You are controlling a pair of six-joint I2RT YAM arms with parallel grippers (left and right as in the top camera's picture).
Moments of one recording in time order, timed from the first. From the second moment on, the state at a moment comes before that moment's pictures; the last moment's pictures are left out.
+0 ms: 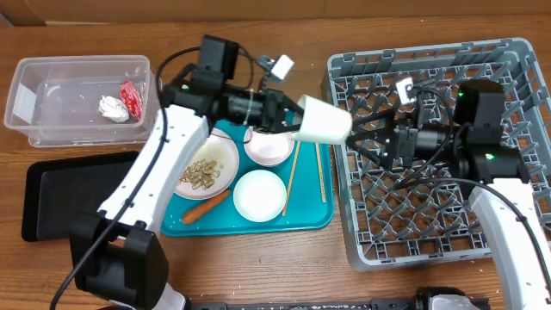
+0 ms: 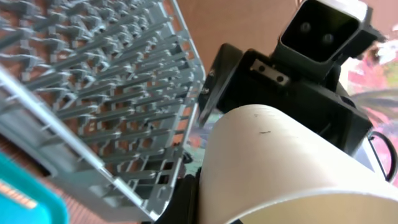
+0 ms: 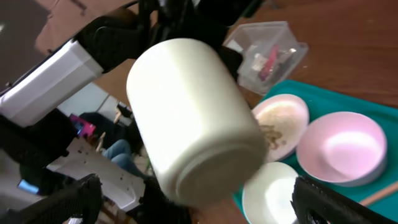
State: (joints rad) left arm -0.33 1.74 1.50 -0.69 1.25 -0.32; right arm 0.00 1.29 1.03 -0.44 -1.35 0.10
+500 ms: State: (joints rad) left arm -0.39 1.74 1.50 -0.62 1.25 -0.46; right arm 0.03 1.29 1.03 -0.38 -1.35 0.10
